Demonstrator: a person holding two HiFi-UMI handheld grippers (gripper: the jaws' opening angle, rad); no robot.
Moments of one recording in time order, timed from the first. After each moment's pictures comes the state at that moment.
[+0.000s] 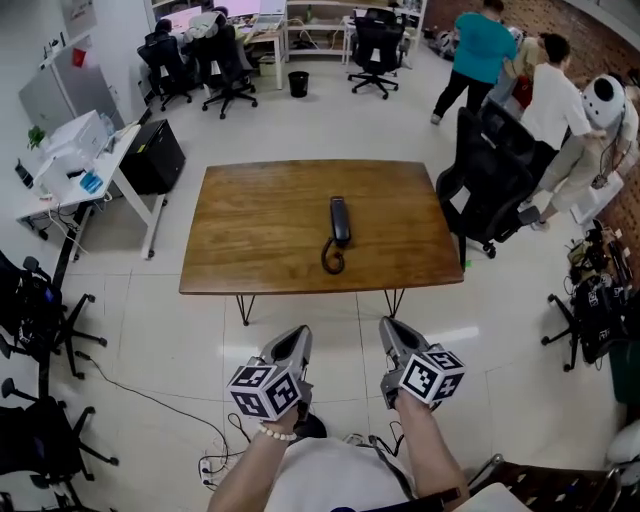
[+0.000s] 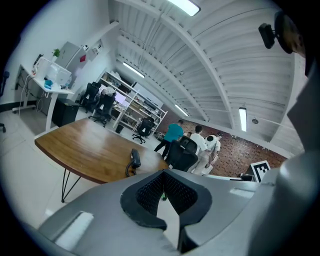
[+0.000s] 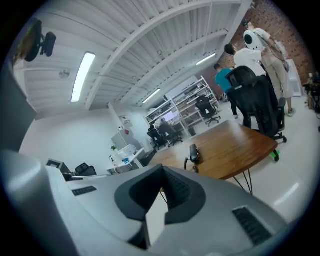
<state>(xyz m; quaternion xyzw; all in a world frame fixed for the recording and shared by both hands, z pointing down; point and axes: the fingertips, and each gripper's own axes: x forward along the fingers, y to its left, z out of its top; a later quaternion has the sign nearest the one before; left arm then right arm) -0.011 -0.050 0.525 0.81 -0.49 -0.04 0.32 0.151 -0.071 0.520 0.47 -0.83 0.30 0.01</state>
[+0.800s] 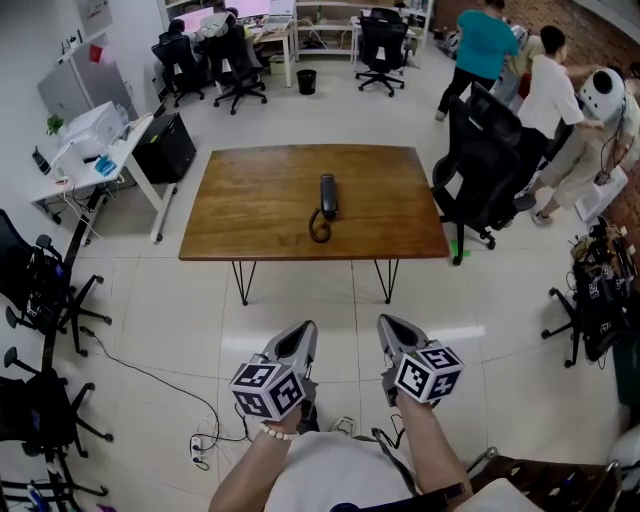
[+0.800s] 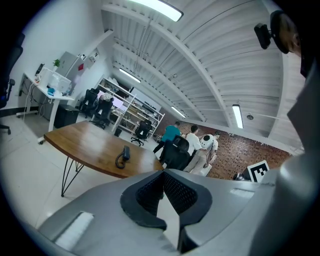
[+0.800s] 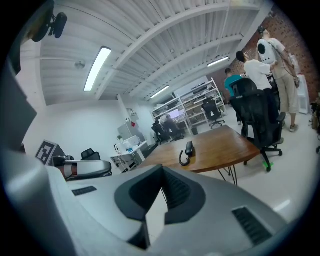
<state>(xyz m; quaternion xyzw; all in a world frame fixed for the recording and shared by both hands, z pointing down) 0.059 0.054 0.499 0.81 -0.50 -0.05 0.29 0.201 0.028 0.516 0.45 -0.85 0.25 0.05</state>
